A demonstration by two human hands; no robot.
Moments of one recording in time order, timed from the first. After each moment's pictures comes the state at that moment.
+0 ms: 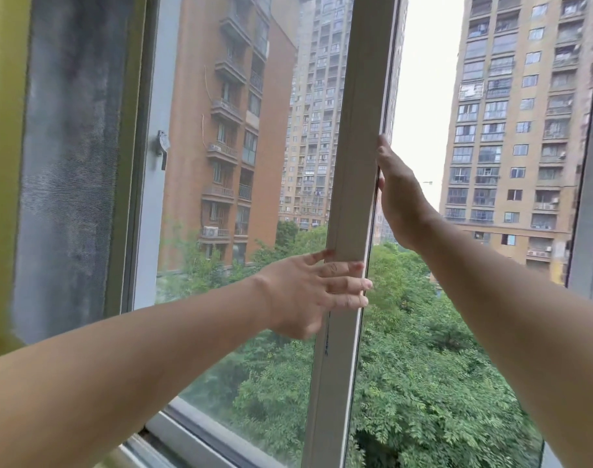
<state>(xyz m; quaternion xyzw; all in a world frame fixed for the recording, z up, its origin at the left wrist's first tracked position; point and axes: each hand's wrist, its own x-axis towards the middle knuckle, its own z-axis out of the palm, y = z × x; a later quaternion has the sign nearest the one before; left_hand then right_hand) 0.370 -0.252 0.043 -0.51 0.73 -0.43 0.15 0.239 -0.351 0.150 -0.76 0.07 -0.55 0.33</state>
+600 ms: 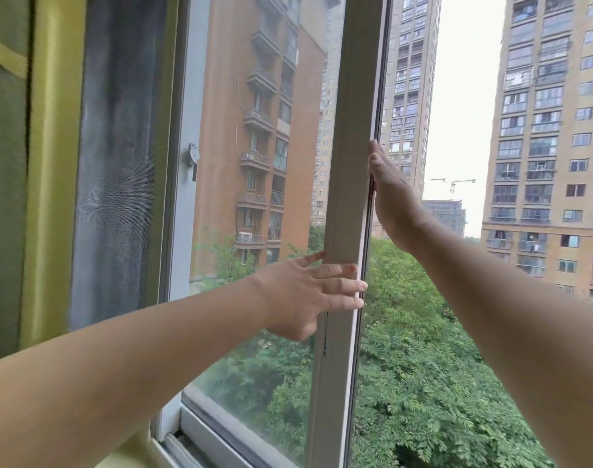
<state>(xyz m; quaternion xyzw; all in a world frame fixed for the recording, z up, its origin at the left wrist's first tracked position) 0.403 -0.239 0.046 -0.56 0.71 -0.39 0.16 0.280 -0.357 0.143 -0.78 0.03 -0.54 0.31</state>
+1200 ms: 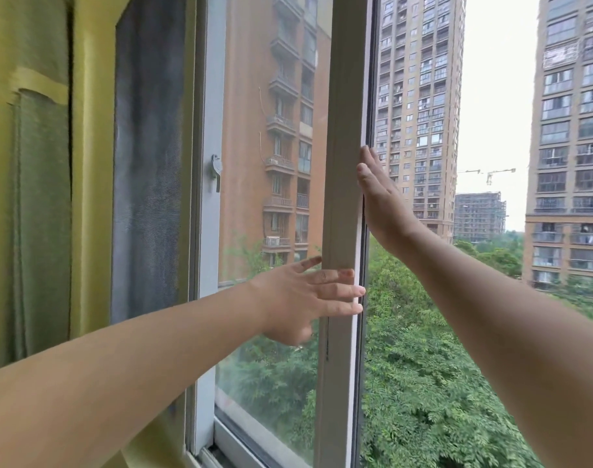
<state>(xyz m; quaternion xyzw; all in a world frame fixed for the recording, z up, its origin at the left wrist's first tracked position) 0.450 -0.232 0.051 -0.59 0.69 -0.37 0.19 0.334 -0.356 0.140 -0.82 0.04 -0.53 0.23</state>
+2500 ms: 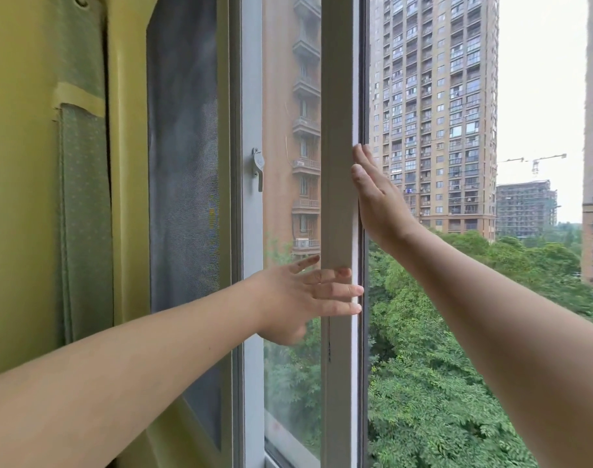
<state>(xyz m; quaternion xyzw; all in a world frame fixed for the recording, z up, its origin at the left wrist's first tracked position) 0.586 -0.223 0.057 -0.63 0.66 -0.34 0.23 0.475 -0.361 0.140 -0.81 0.01 -0.54 0.22</state>
